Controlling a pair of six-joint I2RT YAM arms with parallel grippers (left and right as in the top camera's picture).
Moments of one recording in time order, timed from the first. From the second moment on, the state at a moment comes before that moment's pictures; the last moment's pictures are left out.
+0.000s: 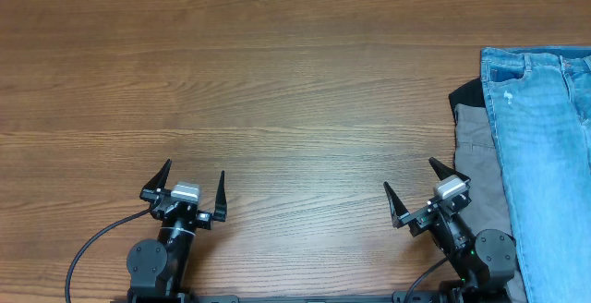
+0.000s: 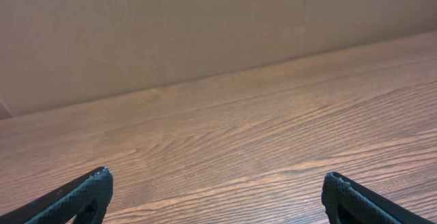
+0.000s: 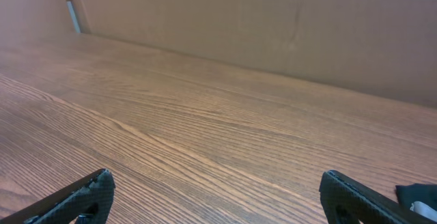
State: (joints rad) left arm -0.05 0.02 0.01 -0.07 0.13 0.13; right arm 0.08 0.02 0.07 -0.17 -0.38 -0.09
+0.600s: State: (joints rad) left arm -0.05 0.02 0.01 -0.05 0.27 0.00; right arm 0.08 0.02 0.07 -0.12 -0.53 -0.01
